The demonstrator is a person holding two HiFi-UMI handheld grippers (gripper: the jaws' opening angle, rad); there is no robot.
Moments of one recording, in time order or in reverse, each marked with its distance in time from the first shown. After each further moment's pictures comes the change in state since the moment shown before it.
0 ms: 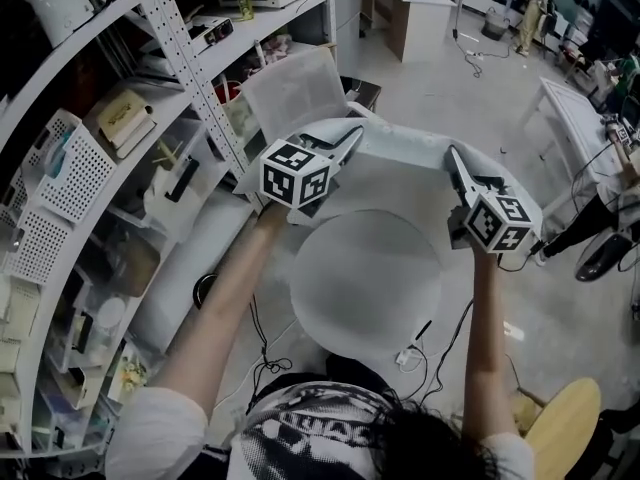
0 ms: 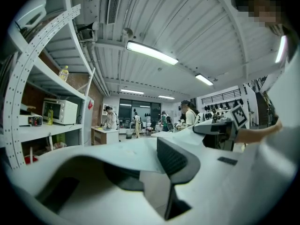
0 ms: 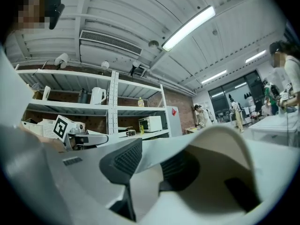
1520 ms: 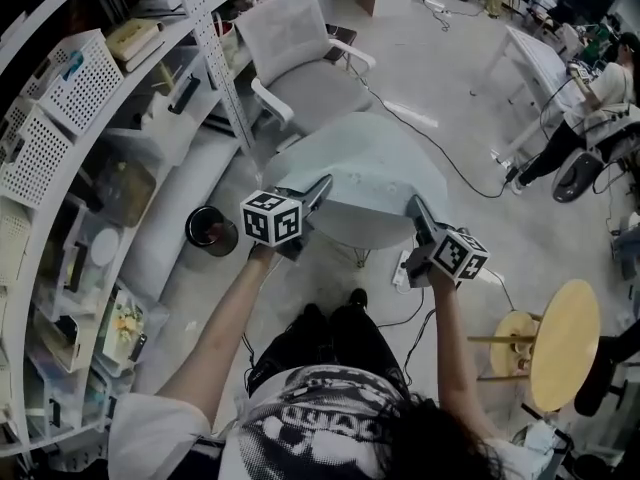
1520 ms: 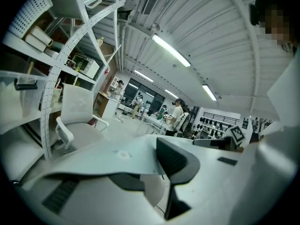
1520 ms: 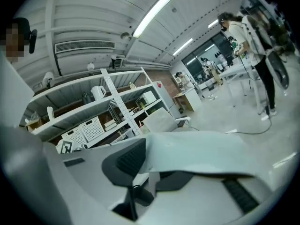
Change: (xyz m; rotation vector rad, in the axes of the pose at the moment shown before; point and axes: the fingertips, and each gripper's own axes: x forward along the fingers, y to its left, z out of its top) left arm -0.277 -0.185 -0.195 -0.421 0.138 -0.038; right arm -0.272 0.203 -0.208 0.445 0.216 -0.094
